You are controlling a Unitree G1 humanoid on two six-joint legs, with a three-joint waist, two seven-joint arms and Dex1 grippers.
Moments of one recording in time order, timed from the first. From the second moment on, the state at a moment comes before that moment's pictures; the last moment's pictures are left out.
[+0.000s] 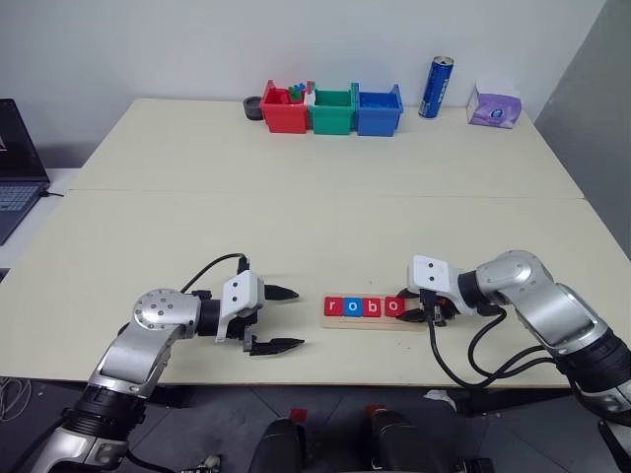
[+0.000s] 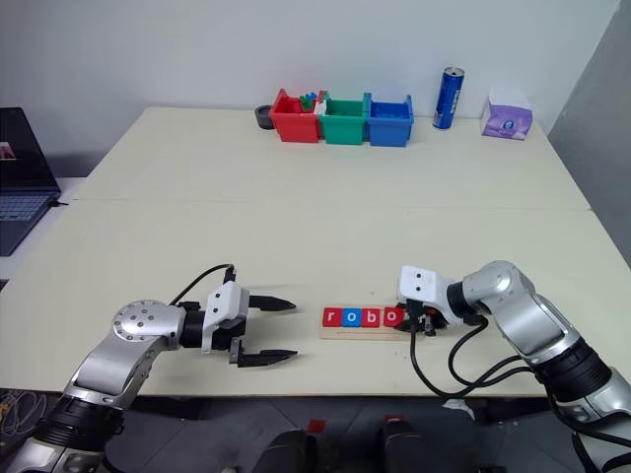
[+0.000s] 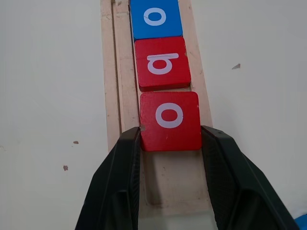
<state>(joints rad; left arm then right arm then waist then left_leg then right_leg) -0.22 0.72 -0.13 -0.03 -0.30 0.13 -1.23 -0.52 -0.80 0.42 -0.18 0.07 0.57 1.16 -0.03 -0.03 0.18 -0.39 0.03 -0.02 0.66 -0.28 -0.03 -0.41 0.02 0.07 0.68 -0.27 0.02</state>
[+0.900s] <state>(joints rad) -0.20 0.72 -0.13 -0.04 -0.30 0.12 -1.21 -0.54 -0.78 0.34 -0.23 0.10 0.59 1.18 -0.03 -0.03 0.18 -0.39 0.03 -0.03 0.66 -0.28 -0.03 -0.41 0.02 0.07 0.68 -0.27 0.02</state>
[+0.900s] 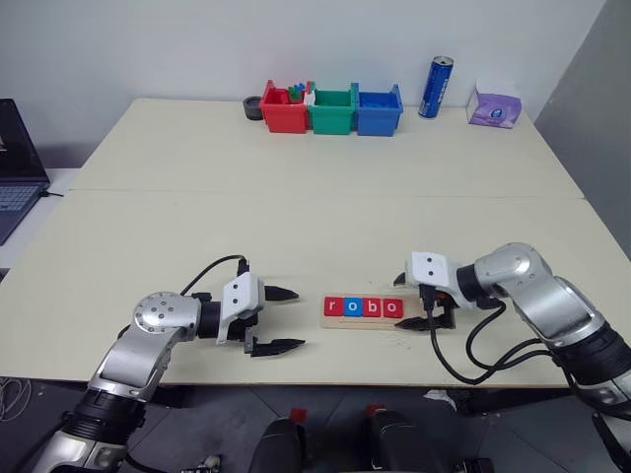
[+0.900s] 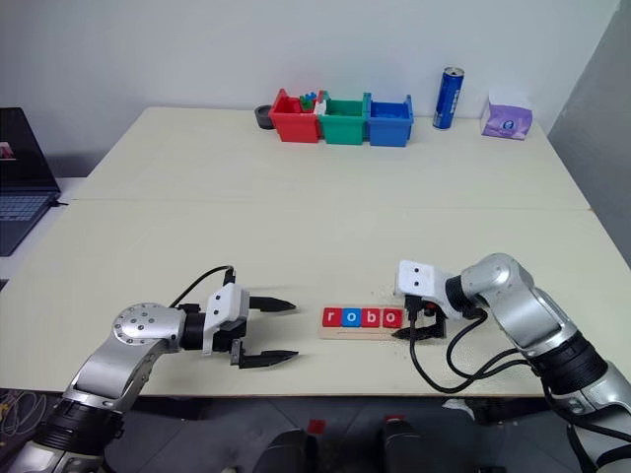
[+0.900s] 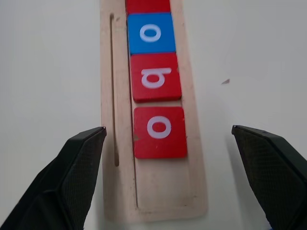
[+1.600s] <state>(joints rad) -0.21 0.72 -0.12 -0.02 -0.29 0.10 -1.21 -0.40 -0.84 0.31 -0.33 0.06 0.64 1.05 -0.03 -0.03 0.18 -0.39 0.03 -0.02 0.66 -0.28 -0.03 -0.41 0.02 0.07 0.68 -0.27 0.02</state>
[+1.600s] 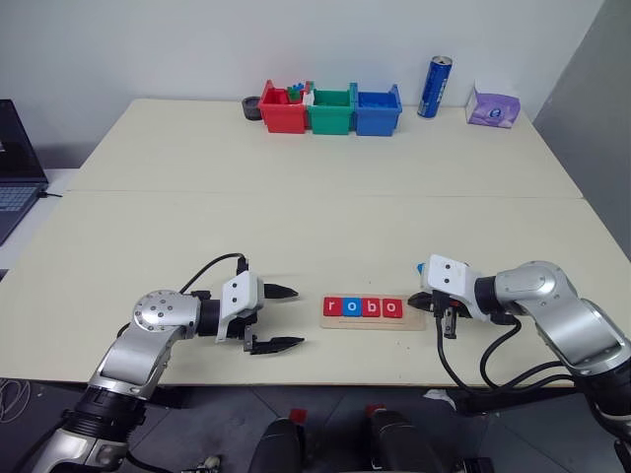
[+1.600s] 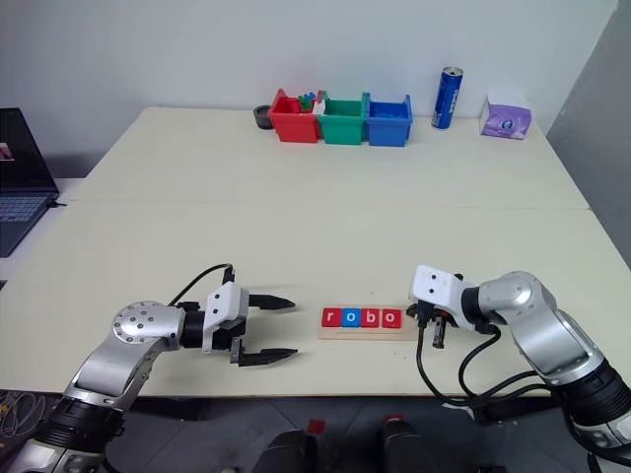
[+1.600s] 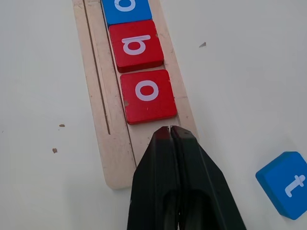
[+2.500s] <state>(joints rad) -0.21 0.71 -0.12 -0.03 -0.29 0.10 -1.21 -0.44 -0.83 0.35 -0.31 0.05 0.64 1.06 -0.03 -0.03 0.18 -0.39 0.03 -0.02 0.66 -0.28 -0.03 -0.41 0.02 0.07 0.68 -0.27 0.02</state>
